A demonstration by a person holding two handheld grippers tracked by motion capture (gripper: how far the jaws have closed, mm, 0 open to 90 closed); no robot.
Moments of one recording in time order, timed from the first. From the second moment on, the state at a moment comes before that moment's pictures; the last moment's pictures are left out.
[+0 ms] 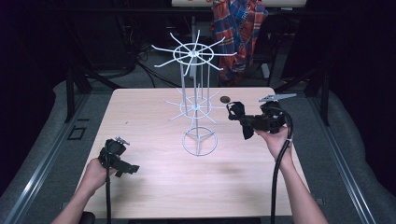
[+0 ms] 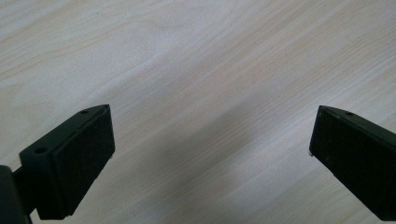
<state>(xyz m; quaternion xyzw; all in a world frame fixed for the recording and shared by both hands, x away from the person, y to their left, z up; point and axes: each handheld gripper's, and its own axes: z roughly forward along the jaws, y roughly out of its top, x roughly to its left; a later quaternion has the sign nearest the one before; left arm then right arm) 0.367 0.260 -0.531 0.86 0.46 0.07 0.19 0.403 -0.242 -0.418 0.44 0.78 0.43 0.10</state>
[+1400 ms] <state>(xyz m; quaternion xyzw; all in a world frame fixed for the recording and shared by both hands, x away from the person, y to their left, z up) 0.367 0.260 -0.531 0.86 0.46 0.07 0.18 0.422 -0.201 -0.435 0.41 0.82 0.40 0.08</state>
